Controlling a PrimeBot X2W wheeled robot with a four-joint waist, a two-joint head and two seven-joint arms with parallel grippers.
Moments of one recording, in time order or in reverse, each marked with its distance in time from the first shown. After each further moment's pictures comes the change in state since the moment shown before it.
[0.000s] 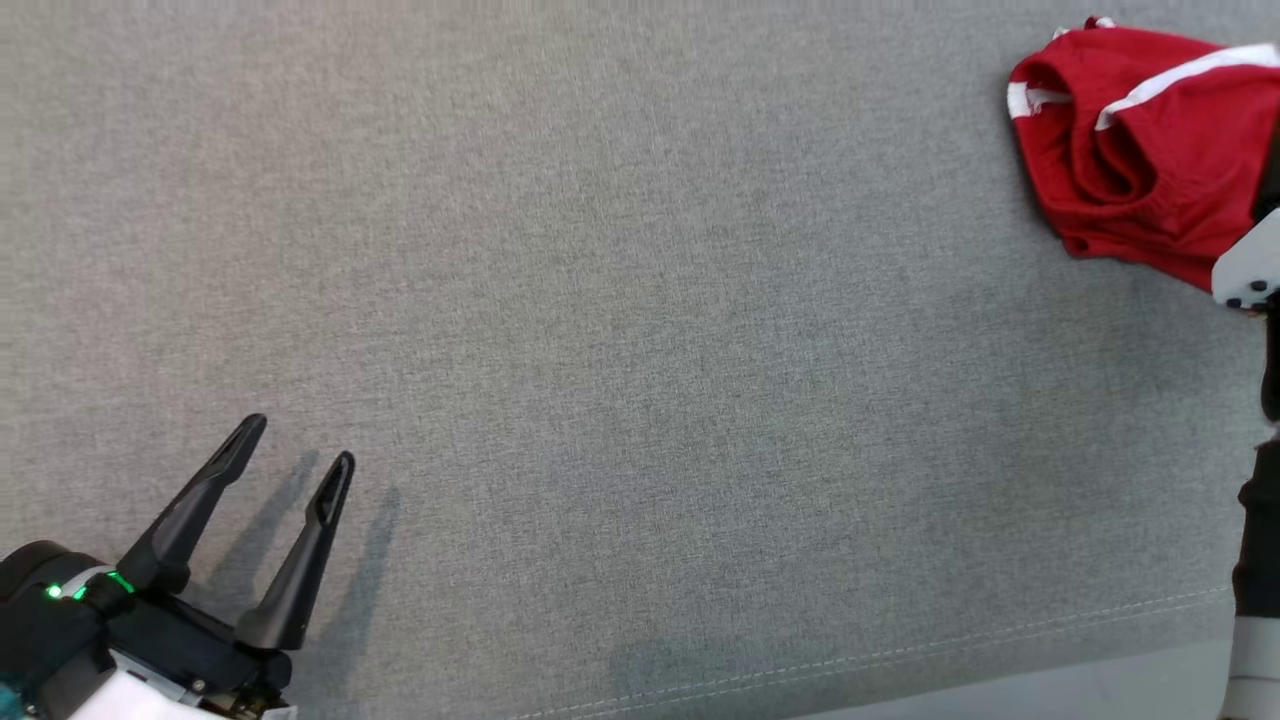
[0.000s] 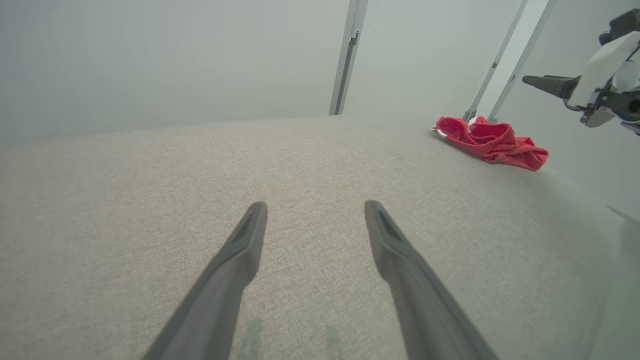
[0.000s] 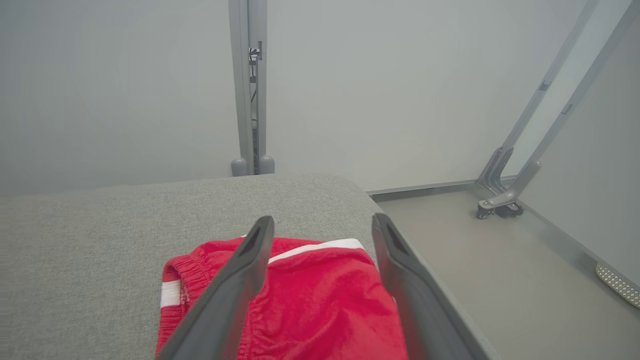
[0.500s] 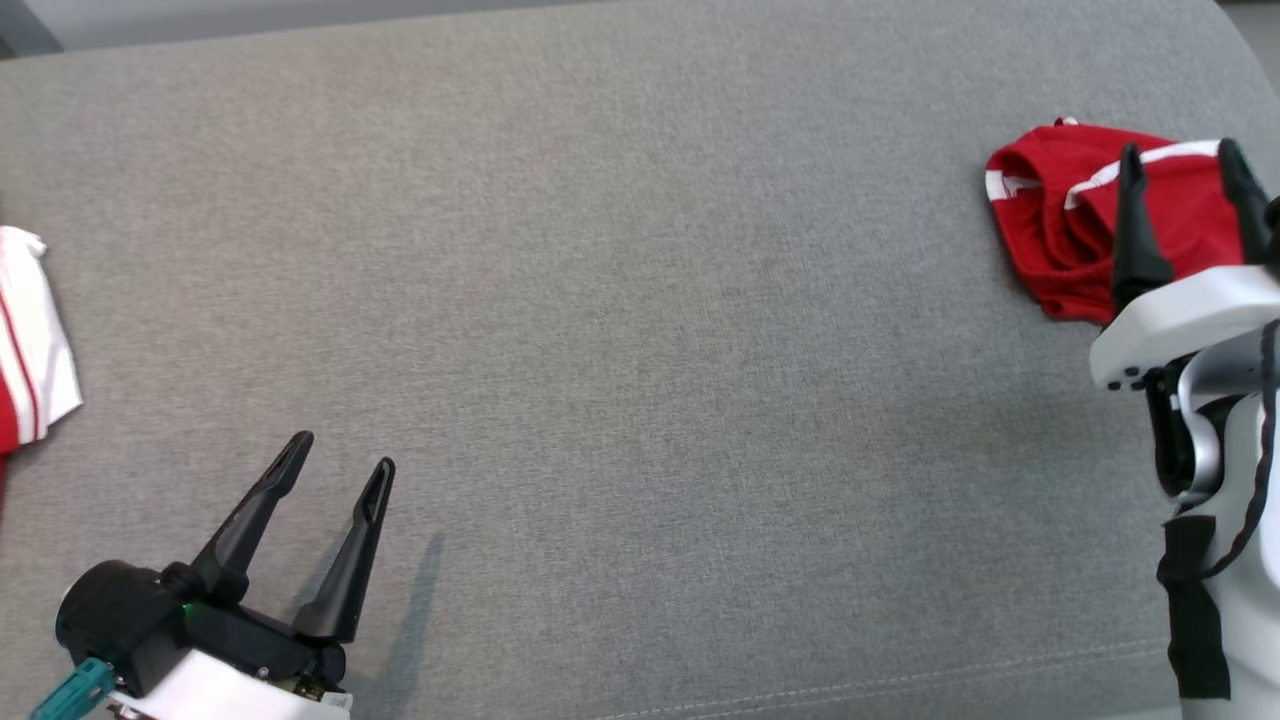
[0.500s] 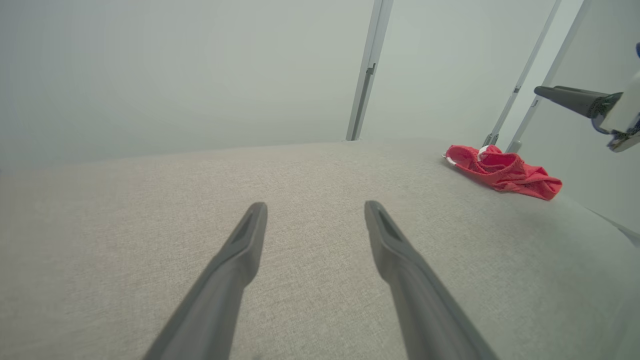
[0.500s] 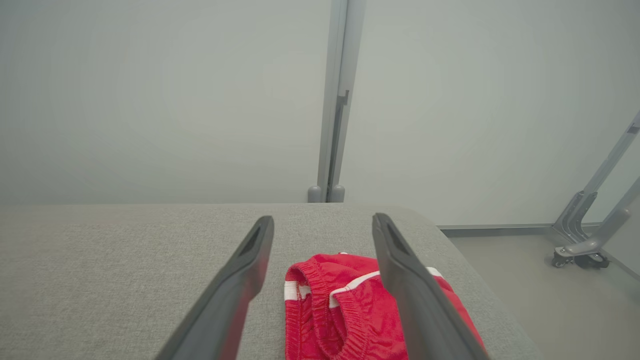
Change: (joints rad) left arm -0.050 -0.130 -0.035 0.150 0.025 0.000 0.000; right arm 0.126 -0.001 0.198 -0.037 0.088 0.000 -0.038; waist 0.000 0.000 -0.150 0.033
